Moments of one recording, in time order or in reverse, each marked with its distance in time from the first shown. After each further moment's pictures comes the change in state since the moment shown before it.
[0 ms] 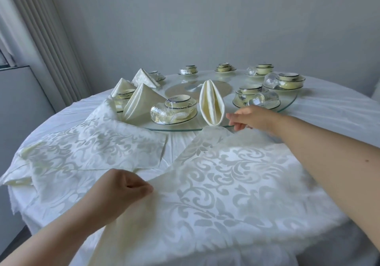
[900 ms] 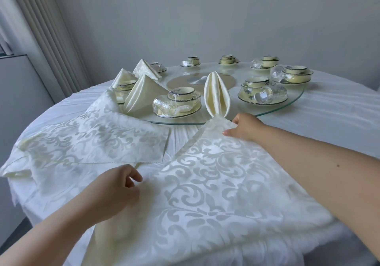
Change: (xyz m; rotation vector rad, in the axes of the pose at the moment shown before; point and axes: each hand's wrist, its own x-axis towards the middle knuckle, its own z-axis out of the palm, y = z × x) left_hand 0.012 -0.021 0.000 0.155 -0.019 -0.097; right_hand 0.026 0.014 0.056 -0.315 0.157 0.175
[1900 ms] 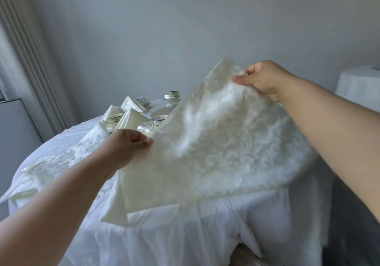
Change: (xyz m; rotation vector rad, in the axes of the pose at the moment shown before) left_hand -0.040 0.109 -0.039 -0.346 0.206 0.285; right_hand -0.136 0.007 -0.204 0.555 0.360 -0.230
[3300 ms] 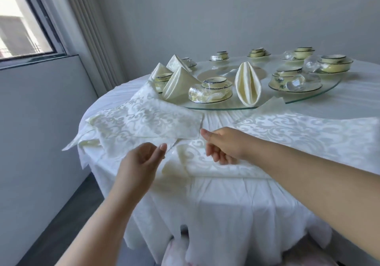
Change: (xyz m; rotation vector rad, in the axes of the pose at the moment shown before) left_hand -0.062 -0.126 -0.014 0.055 0.286 -0.119; right_hand -0.093 0.019 0.255 0.004 -0.817 0.206
